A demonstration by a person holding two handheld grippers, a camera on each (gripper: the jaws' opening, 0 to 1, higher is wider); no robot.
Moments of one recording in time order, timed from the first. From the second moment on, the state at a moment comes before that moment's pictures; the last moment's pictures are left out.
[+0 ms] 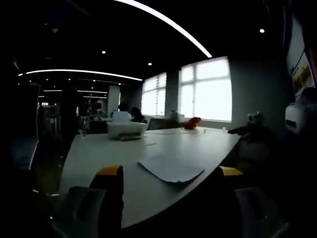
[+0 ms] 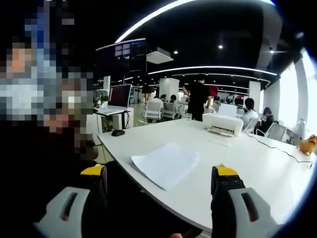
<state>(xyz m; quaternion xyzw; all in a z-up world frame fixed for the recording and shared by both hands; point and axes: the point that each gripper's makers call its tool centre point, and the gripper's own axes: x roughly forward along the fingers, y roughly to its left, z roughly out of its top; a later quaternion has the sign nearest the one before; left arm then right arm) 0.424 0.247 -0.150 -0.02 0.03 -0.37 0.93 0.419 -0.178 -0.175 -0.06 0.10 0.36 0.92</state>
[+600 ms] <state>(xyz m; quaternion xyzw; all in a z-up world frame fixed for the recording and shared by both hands) 0.423 0.250 -0.154 -0.02 0.03 -0.37 0.93 0.418 -0.178 -0.181 -0.06 0.11 0.37 0.92</state>
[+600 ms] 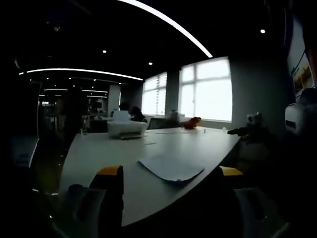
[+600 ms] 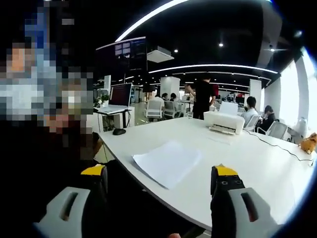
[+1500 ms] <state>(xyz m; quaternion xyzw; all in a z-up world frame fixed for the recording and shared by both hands) 0.426 0.248 -0.162 -0.02 0.04 -0.37 0.93 0.421 -0.179 -0.188 -0.06 0.12 0.36 0.92</state>
